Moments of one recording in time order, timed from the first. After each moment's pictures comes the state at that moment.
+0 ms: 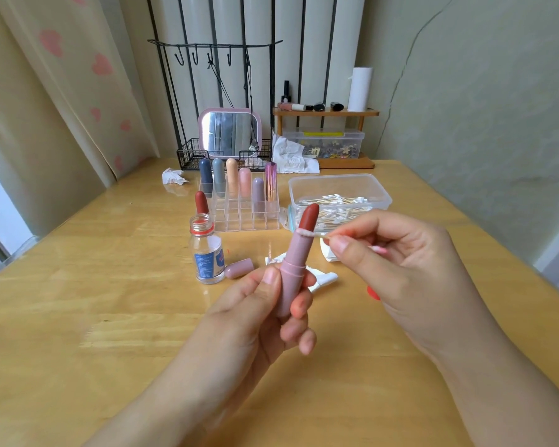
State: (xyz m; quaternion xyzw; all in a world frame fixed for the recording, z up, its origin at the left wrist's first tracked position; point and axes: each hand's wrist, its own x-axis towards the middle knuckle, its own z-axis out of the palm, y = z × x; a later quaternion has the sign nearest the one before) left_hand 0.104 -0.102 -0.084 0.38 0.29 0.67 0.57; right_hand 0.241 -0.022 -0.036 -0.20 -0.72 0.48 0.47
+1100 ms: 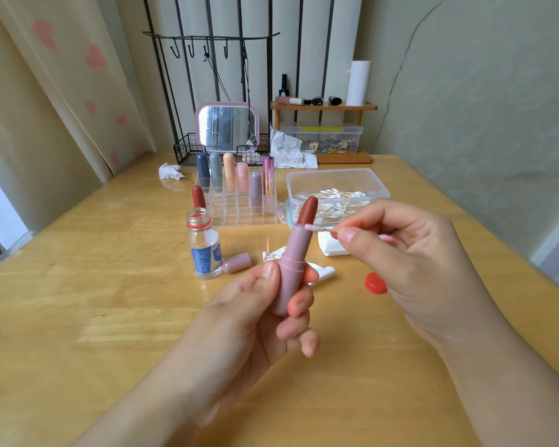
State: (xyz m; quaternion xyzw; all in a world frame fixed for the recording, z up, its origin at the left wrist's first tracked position) left_hand 0.099 -0.098 -0.093 0.42 0.28 0.64 0.58; right_hand 0.243 -0.017 -0.035 -0.21 -0.71 0.49 0.47
